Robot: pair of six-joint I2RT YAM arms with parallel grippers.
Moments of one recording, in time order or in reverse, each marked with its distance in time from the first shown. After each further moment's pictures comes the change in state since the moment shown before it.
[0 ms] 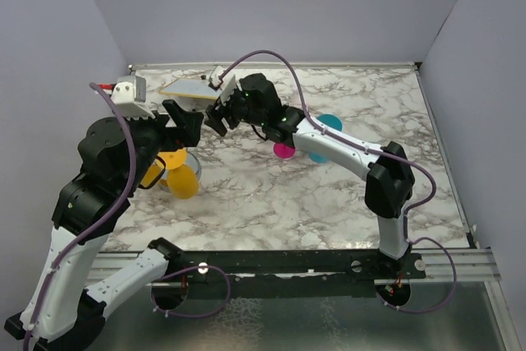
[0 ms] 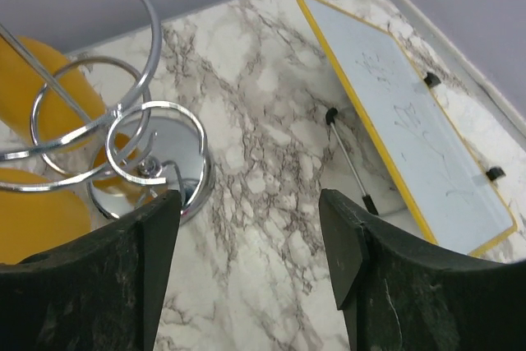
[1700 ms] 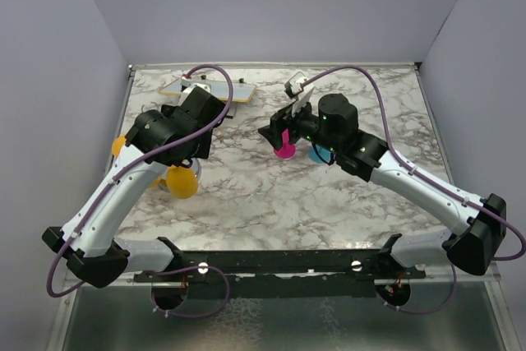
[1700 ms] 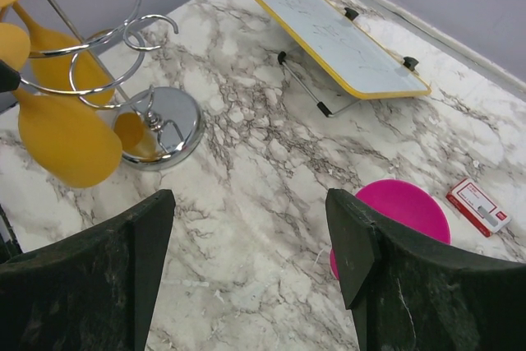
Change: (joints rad) left arm -0.149 0.476 0.245 -0.695 -0.348 0.018; right arm -0.079 -0.670 -0.589 -0.031 0.118 0.169
